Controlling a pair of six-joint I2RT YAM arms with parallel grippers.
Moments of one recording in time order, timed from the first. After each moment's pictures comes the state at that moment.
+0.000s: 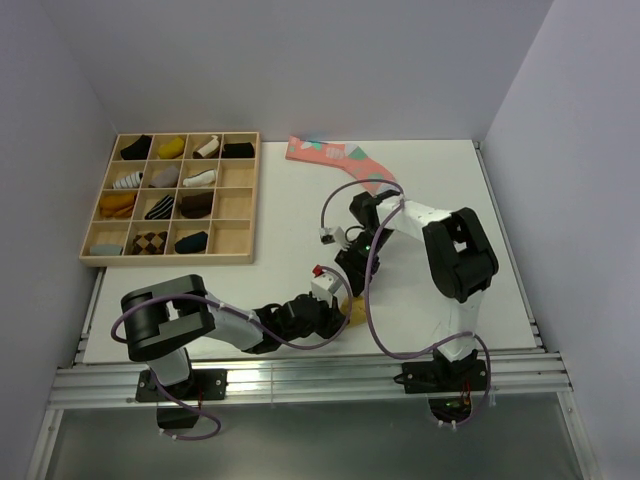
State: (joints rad) left arm -1.23 1.70 0.52 0.73 -0.15 -0.62; right arm 0.45 1.92 1.29 -1.06 -0.62 -0.66
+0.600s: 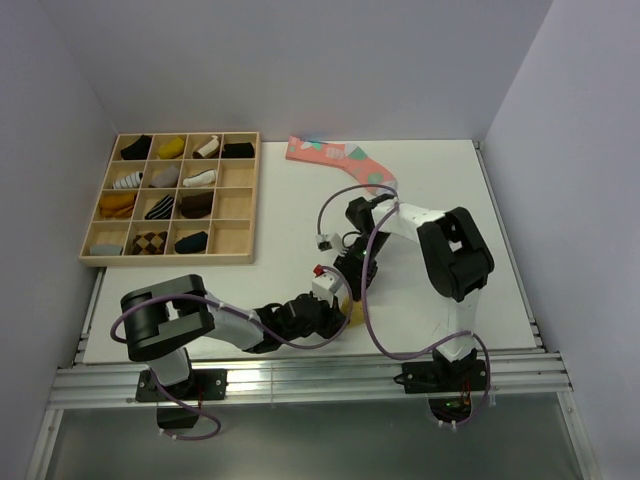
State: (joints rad) left arm -1.23 1.70 0.53 0.71 -0.16 -0.62; right arm 0.48 1.94 1.26 -1.06 -0.61 -0.67
